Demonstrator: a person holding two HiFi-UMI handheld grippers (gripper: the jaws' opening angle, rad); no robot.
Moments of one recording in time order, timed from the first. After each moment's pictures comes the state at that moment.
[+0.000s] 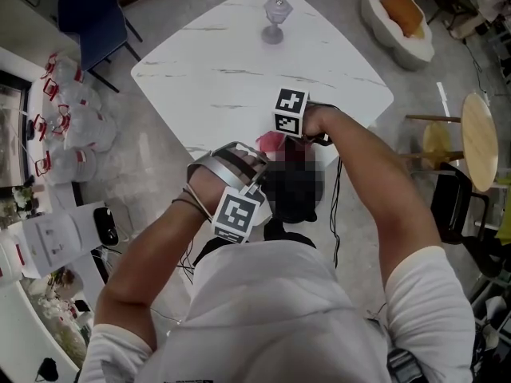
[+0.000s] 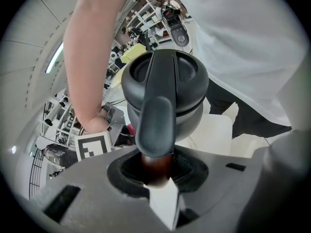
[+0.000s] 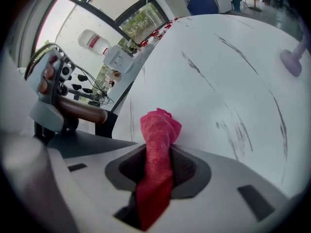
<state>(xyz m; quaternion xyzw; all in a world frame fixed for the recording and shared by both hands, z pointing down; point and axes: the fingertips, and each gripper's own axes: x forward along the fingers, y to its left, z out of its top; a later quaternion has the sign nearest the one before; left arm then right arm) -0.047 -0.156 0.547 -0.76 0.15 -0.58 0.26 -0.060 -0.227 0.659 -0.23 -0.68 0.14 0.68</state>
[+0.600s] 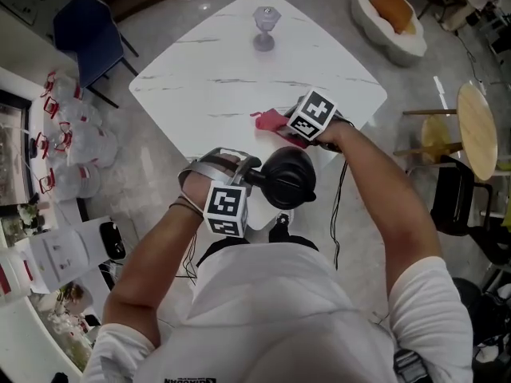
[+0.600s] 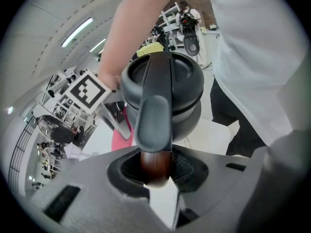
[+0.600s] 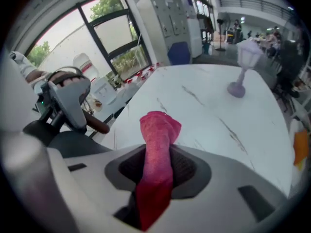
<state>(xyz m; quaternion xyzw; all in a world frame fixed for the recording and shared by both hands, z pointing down) -0.071 -0.152 0.568 -0.80 0.20 -0.55 0.13 -0.080 -0.285 0.616 -0.07 -0.84 0.12 0.53</state>
